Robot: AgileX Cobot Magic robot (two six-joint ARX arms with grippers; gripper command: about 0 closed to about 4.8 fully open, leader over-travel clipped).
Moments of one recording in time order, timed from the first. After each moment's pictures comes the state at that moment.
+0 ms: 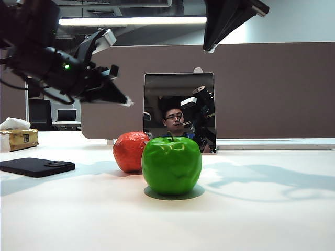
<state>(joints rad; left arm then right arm) -0.32 1.65 0.87 0.50 0.41 0.12 0.56 1.58 1.64 -1.04 -0.15 -0.06</state>
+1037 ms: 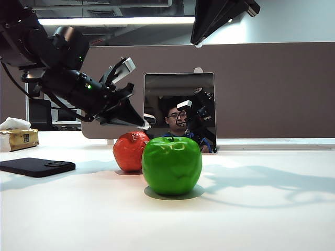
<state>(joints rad) -0.32 1.86 1.09 0.28 0.56 0.09 0.60 1.58 1.64 -1.06 -0.24 -0.06</state>
